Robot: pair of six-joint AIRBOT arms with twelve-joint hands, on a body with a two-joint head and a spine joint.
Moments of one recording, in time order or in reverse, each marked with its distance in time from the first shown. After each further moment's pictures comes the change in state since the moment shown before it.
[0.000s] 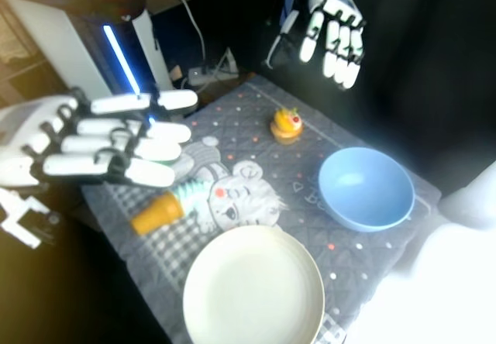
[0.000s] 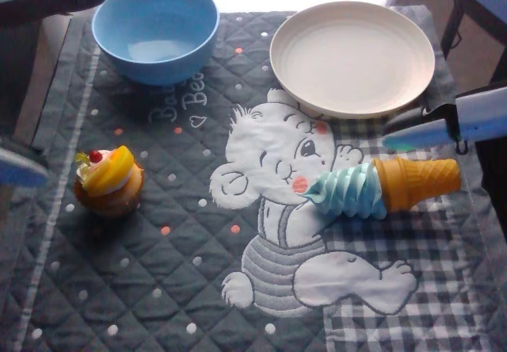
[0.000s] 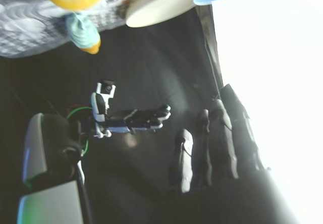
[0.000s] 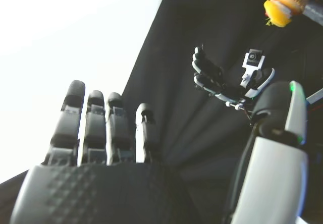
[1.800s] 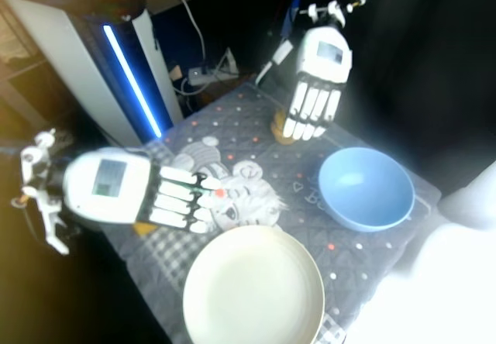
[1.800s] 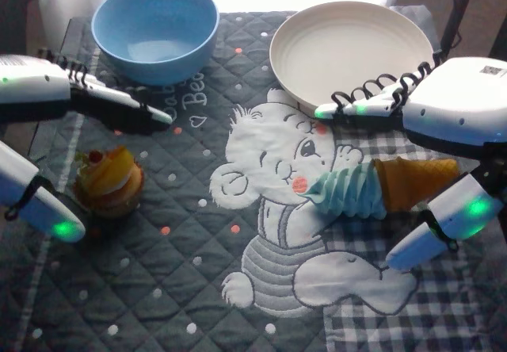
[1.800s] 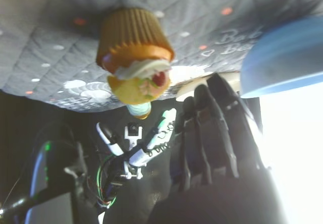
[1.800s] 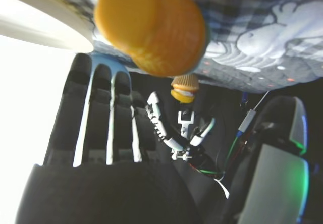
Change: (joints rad) left arm -0.236 -0.157 0.122 0.888 0.389 -0.686; right arm 0.038 -0.115 0.118 -0.418 -0.503 0.372
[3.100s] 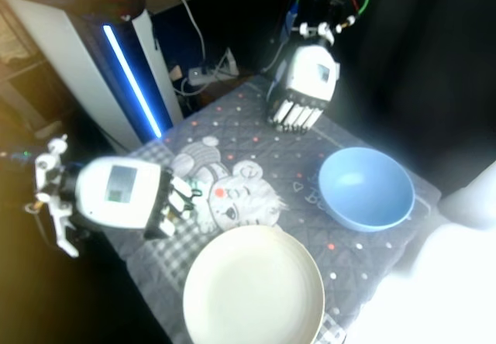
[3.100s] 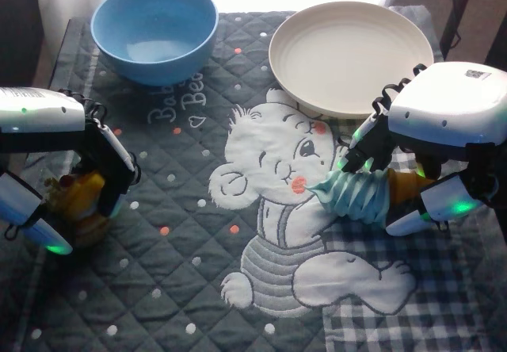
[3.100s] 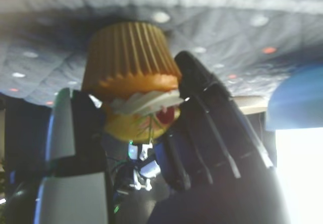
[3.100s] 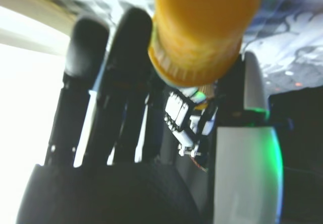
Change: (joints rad) left arm 0.068 -0.038 0.012 0.000 0.000 -0.035; right arm 0.008 -0.046 0.031 -0.005 -0.020 0.012
